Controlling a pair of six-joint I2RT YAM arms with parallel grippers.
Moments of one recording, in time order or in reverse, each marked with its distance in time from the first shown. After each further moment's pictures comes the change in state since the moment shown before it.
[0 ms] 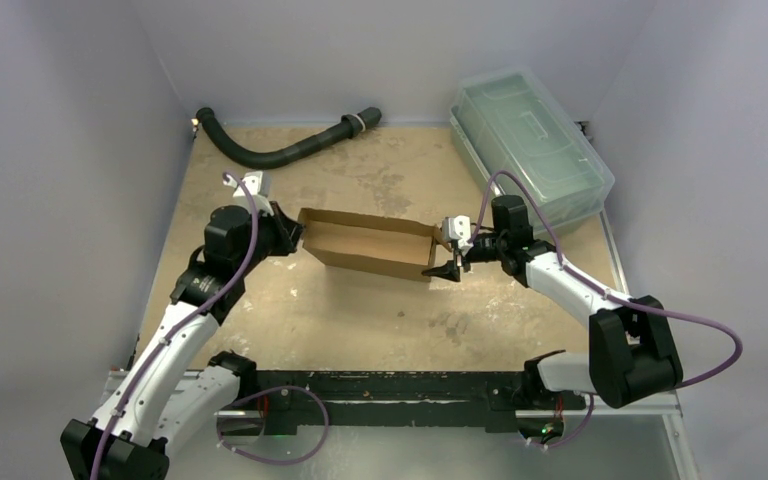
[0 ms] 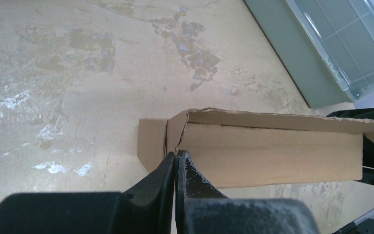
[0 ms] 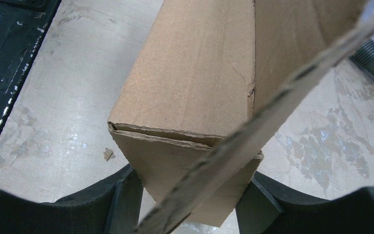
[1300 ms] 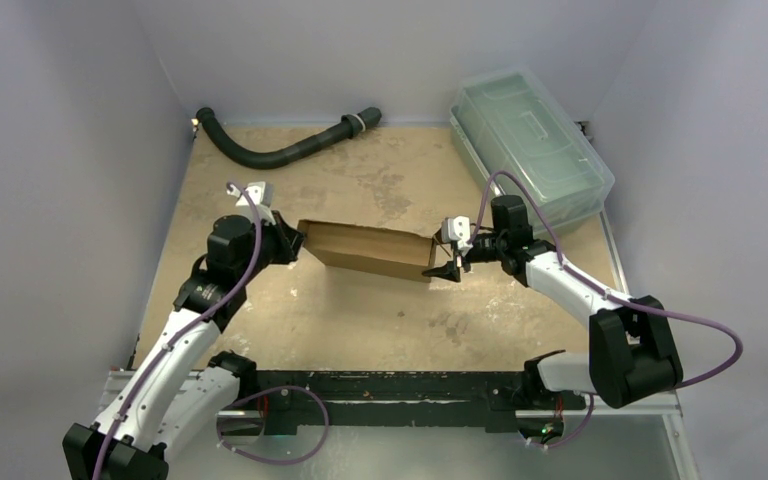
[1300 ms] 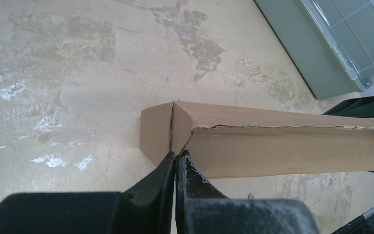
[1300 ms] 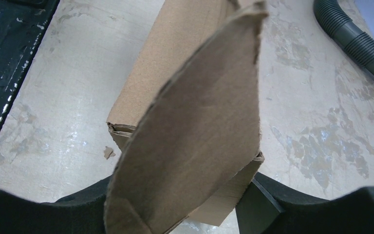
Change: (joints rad) left arm -0.001 -0.040 -0.087 0.039 0.004 0.019; right arm 0.000 0.000 0.006 -0.024 0.005 -0.019
